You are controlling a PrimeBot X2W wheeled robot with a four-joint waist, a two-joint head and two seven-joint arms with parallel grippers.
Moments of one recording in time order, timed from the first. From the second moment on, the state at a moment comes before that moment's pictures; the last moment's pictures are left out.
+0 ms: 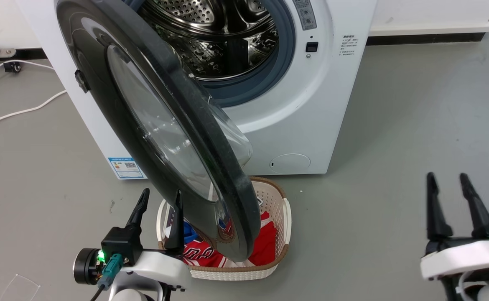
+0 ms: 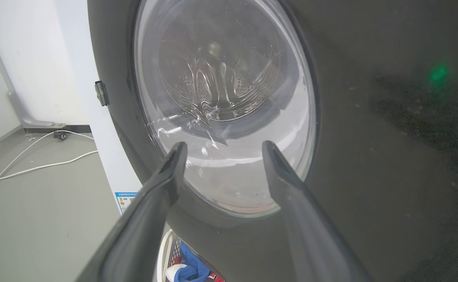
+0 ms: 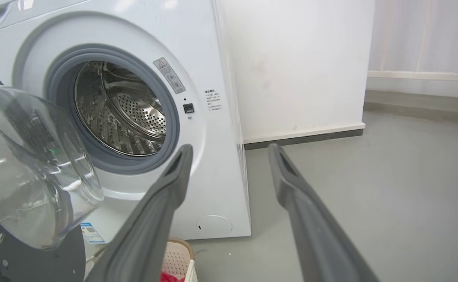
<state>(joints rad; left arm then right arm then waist) -0.10 0.07 -0.14 0.21 -0.17 0.00 -0.26 -0.07 -0.15 -0.06 0.14 0.34 0.13 -0.23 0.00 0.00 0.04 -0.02</state>
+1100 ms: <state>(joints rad) -0.10 0.08 -0.12 0.24 -0.15 -0.01 -0.26 0.07 -0.05 -0.02 -0.01 0.14 0.13 -0.13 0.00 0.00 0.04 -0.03</state>
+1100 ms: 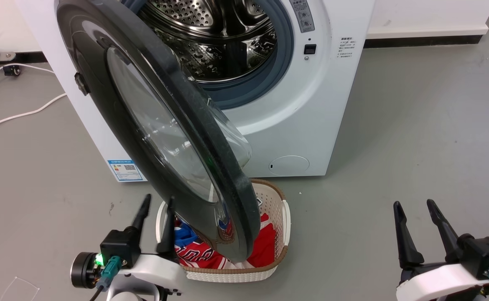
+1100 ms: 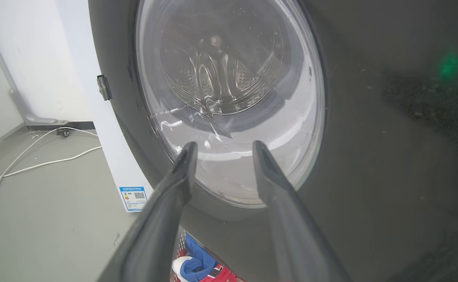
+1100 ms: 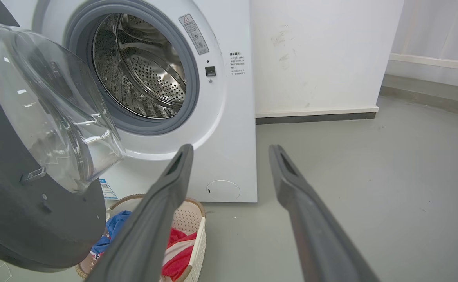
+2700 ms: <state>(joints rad) -0.18 0.06 -0.68 -0.35 -0.26 -0.09 0.10 0.05 -0.05 -0.05 0.02 0.18 0.13 -0.14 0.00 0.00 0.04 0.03</state>
